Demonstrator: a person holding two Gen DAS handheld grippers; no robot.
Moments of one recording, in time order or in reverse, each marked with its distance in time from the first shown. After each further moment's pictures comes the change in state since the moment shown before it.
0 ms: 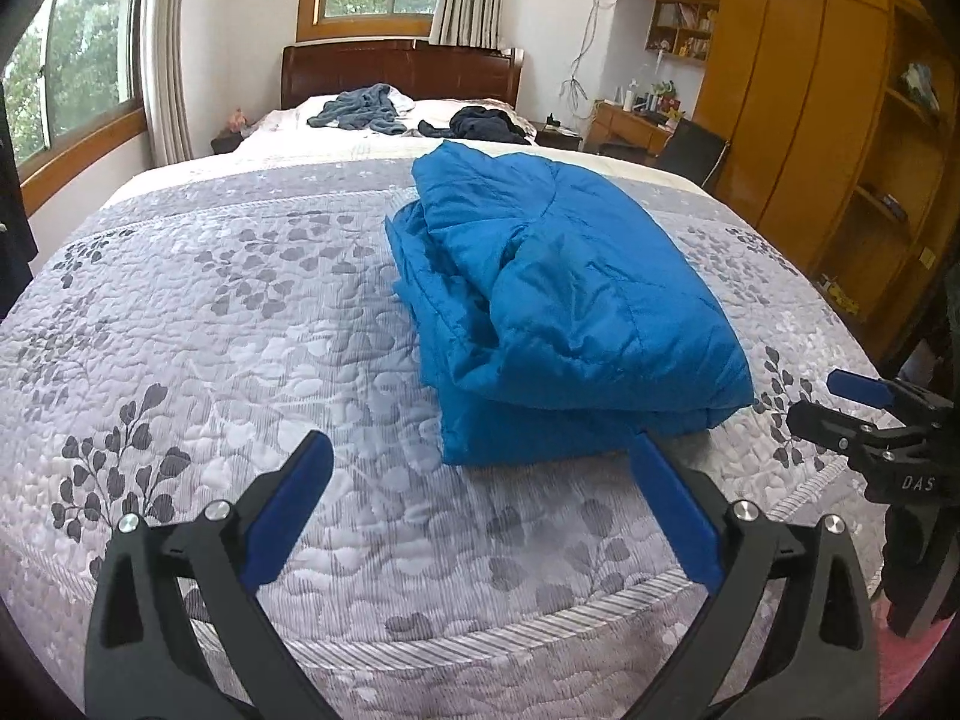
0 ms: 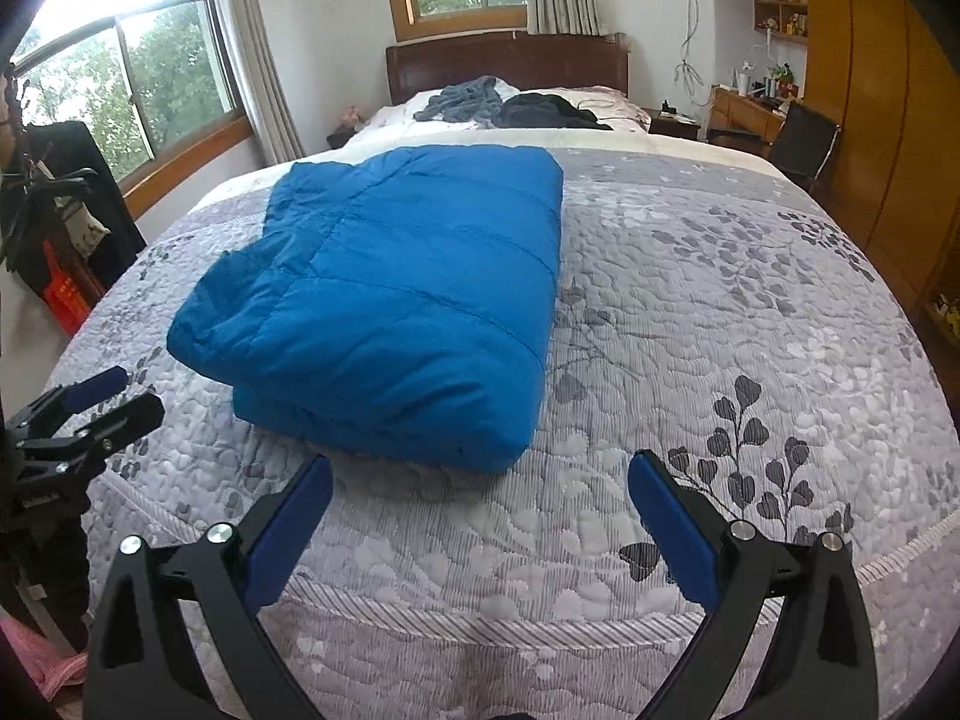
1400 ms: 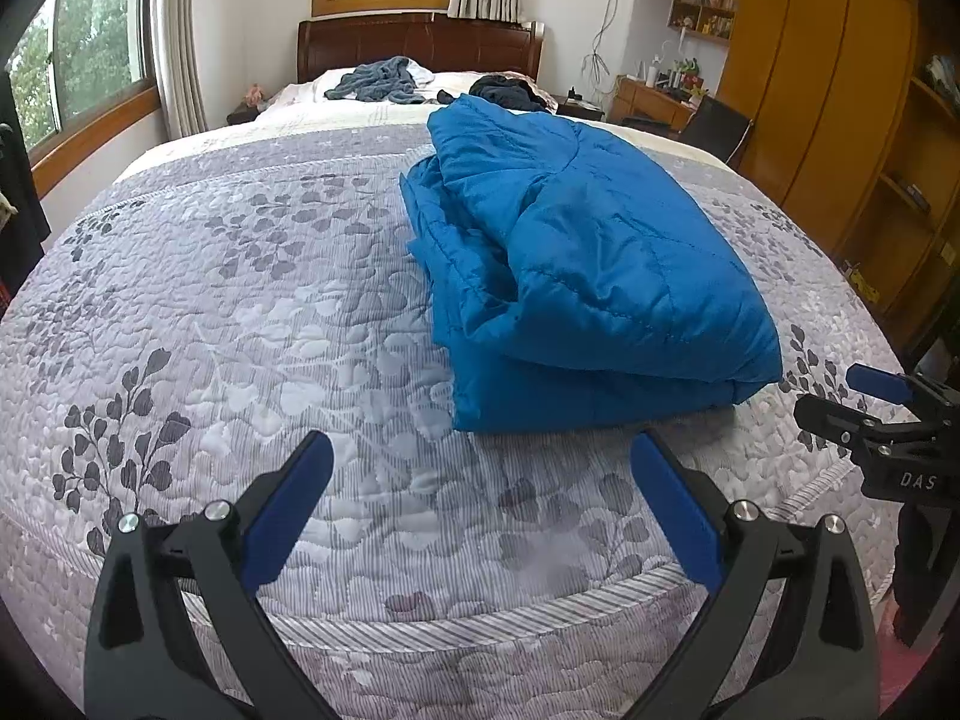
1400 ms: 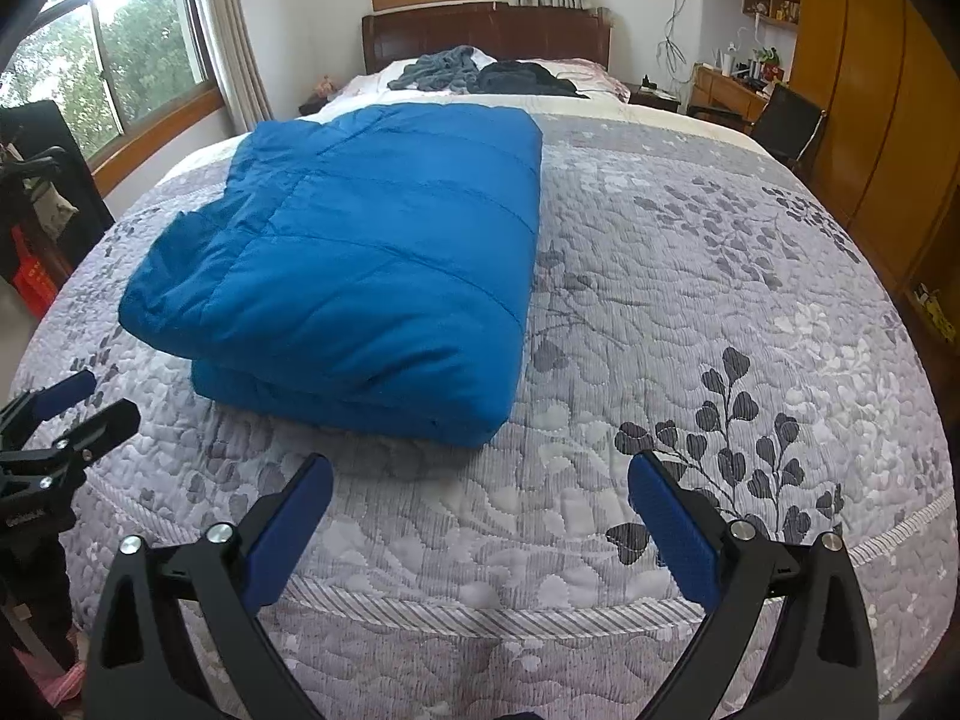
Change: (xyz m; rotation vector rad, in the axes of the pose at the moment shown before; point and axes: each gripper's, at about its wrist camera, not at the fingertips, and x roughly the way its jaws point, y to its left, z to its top) left arm 0.012 0.000 -0.010 -0.017 0.071 0.048; right arm 0.019 0.001 -0.003 -0.001 0.078 -0.072
